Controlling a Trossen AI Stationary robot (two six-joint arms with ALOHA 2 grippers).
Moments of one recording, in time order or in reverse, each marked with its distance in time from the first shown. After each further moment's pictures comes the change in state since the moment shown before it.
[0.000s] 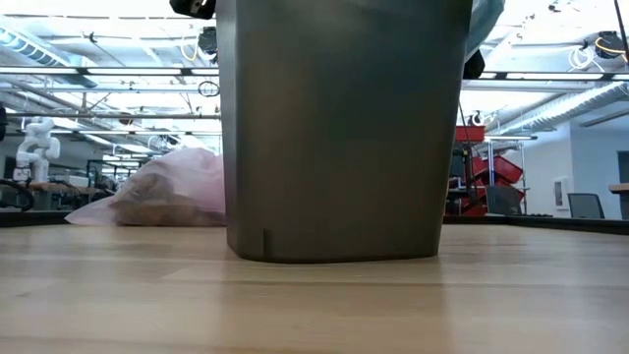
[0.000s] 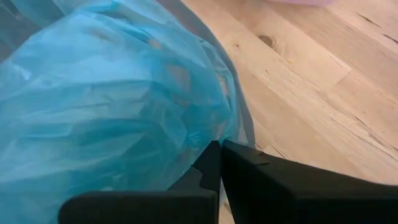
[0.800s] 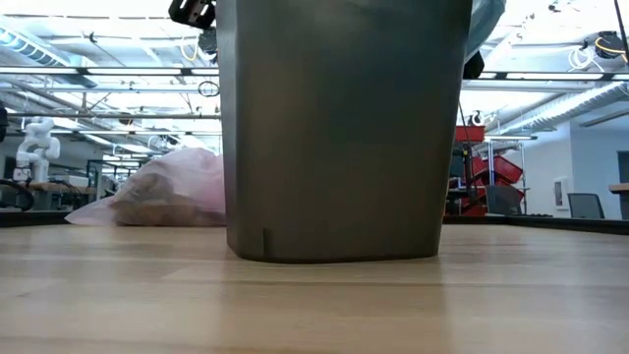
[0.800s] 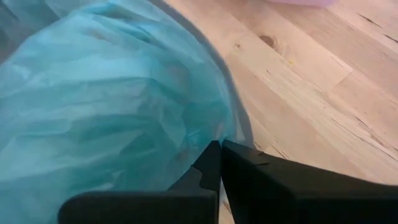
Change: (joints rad) left arm 0.026 0.025 0.000 -0.047 0.024 0.004; right arm 0.000 0.000 0.000 0.003 -0.002 -0.004
